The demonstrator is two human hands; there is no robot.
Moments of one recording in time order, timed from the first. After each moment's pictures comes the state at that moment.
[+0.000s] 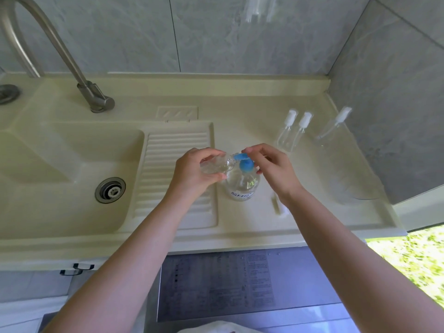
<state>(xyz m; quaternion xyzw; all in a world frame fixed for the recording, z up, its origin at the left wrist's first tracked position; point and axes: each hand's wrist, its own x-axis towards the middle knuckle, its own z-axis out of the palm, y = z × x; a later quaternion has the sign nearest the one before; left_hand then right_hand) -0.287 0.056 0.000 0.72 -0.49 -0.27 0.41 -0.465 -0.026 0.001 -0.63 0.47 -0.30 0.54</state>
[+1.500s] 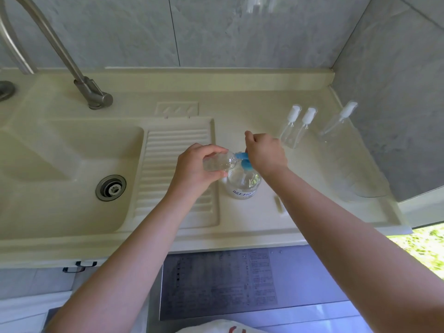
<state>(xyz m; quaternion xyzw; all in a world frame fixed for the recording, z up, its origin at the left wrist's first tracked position) -0.287 0.051 0.001 0.72 -0.51 -0.25 0.39 -0.415 -0.061 0.001 -0.67 0.65 -0.15 0.32</state>
